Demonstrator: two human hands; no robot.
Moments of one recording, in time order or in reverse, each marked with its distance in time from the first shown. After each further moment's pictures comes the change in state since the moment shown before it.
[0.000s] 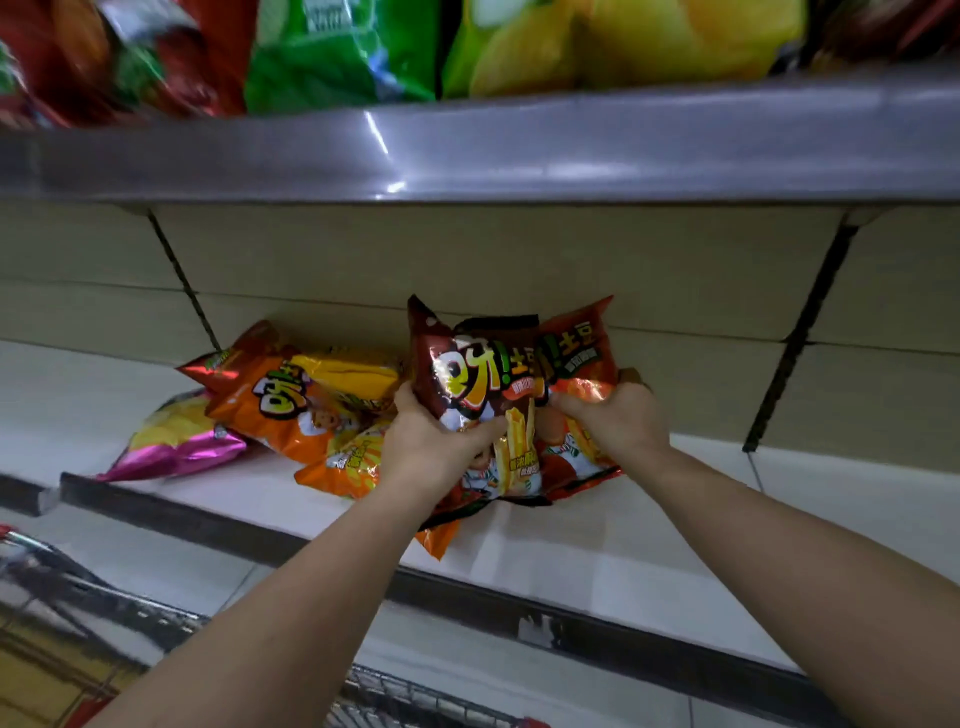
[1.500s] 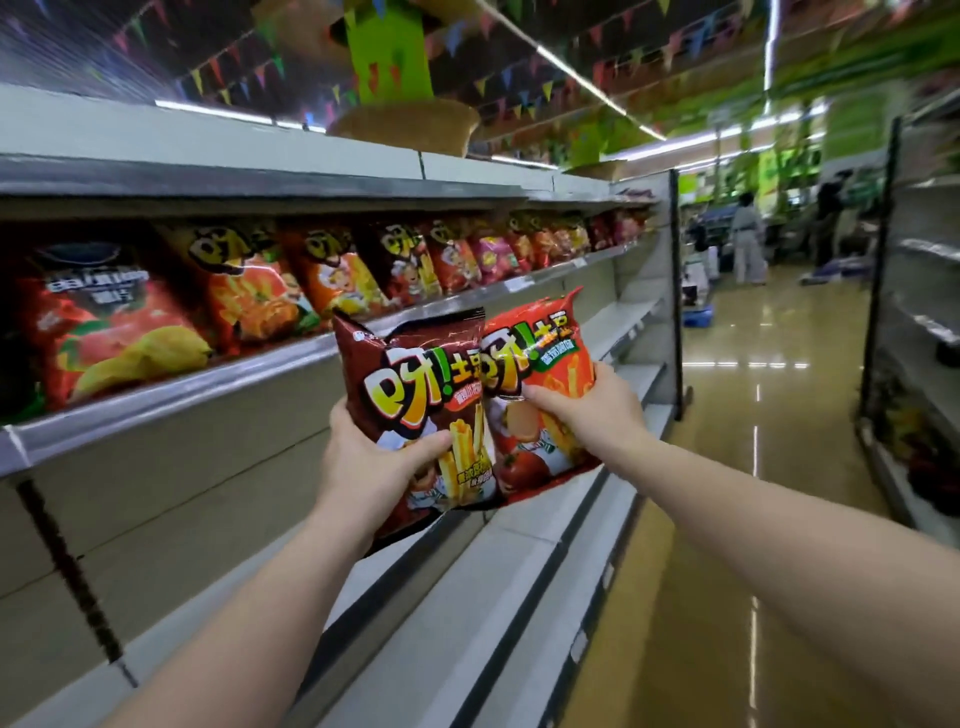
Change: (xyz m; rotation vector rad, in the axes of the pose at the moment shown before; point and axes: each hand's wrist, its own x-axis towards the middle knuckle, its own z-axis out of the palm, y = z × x) left_hand -0.416 0.221 0.144 -0.368 -1.037 0.697; right_hand -0.444 0.118 -0.453 0.041 1.129 0.308
